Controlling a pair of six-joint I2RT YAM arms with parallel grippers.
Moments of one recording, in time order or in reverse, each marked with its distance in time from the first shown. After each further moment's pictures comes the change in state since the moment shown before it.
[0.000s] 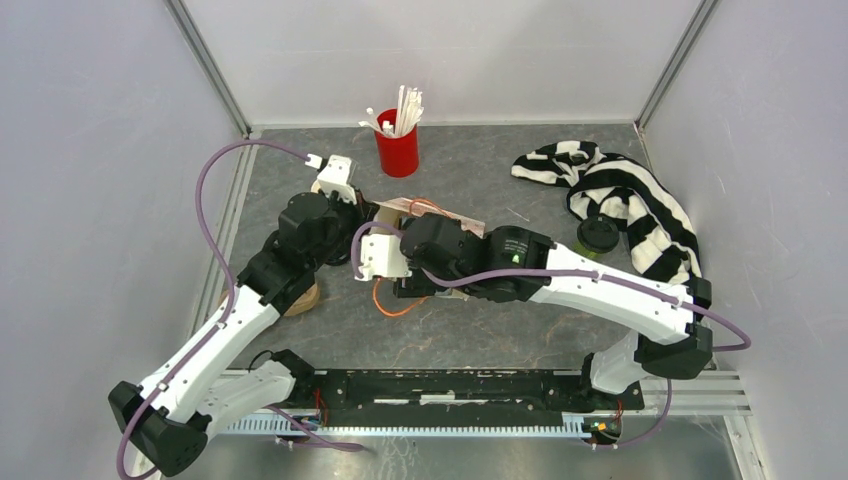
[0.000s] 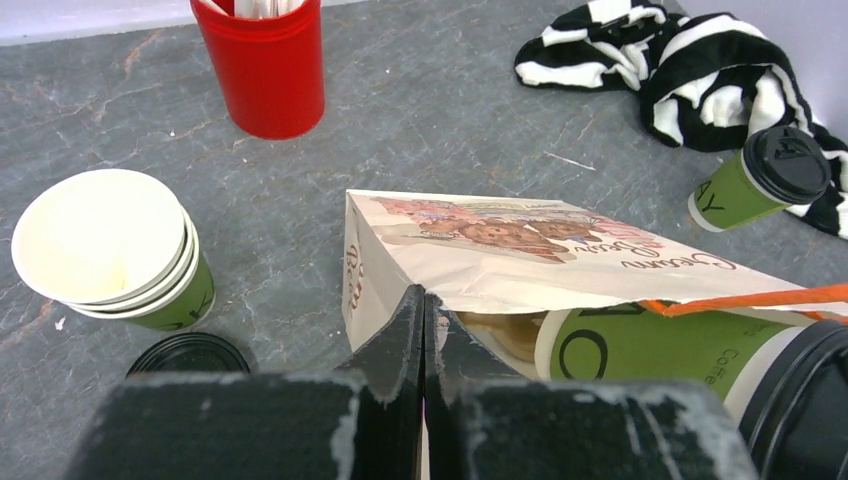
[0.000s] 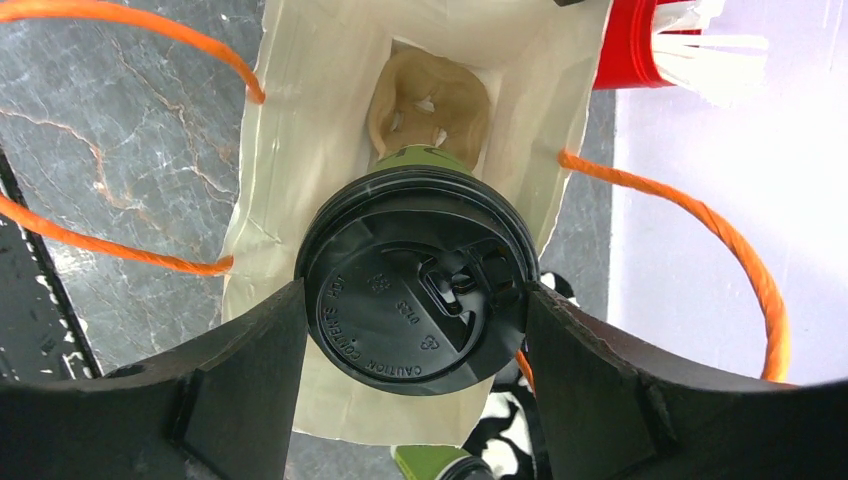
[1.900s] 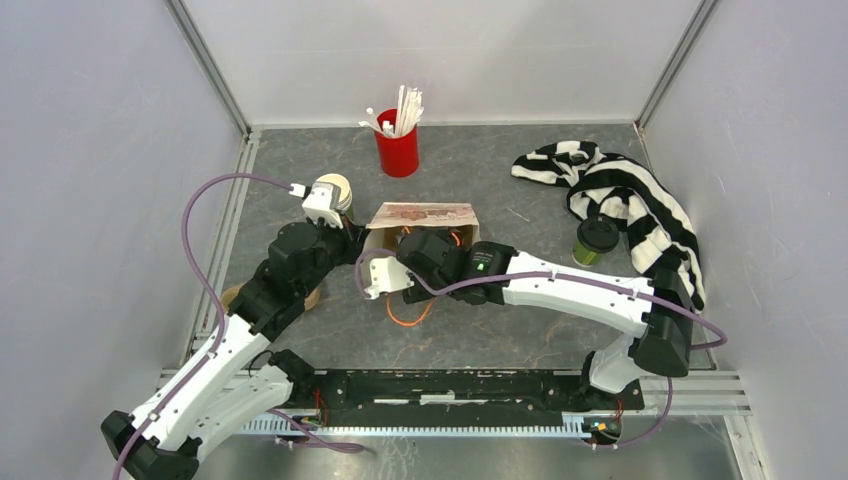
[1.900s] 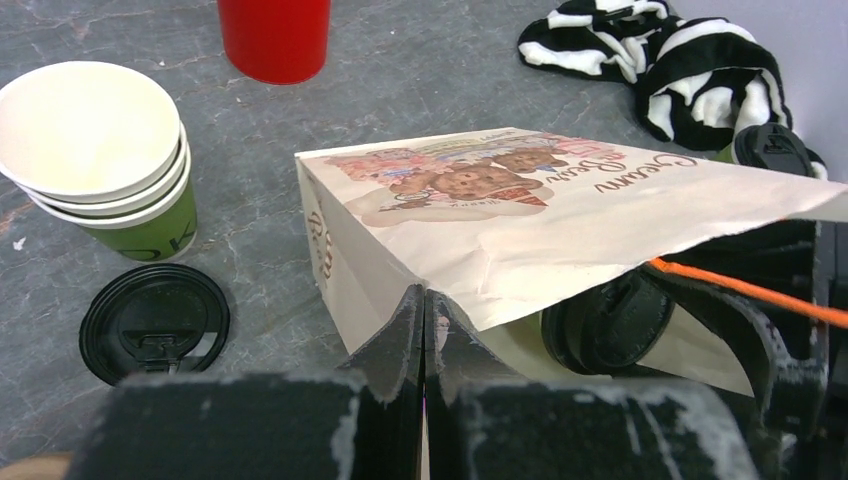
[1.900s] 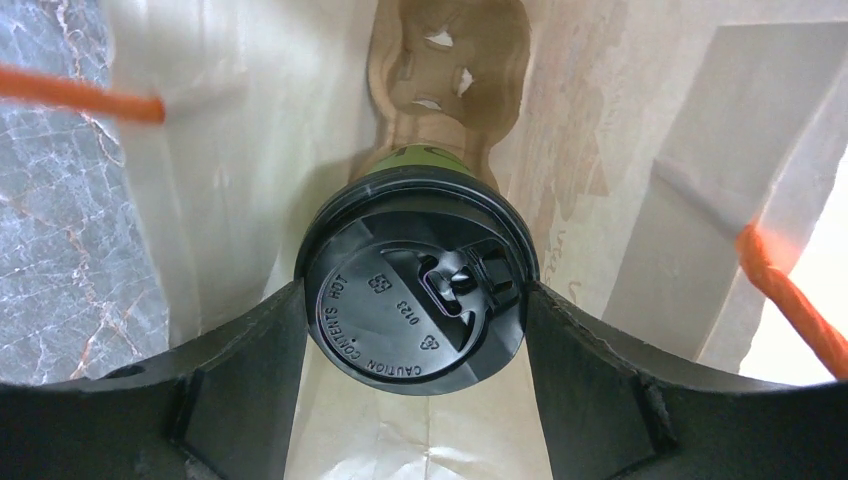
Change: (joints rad) left arm -0.001 -0.188 -0.190 0.016 -0.035 -0.106; right arm -0.078 0.034 -0.365 0.307 0.011 -0.275
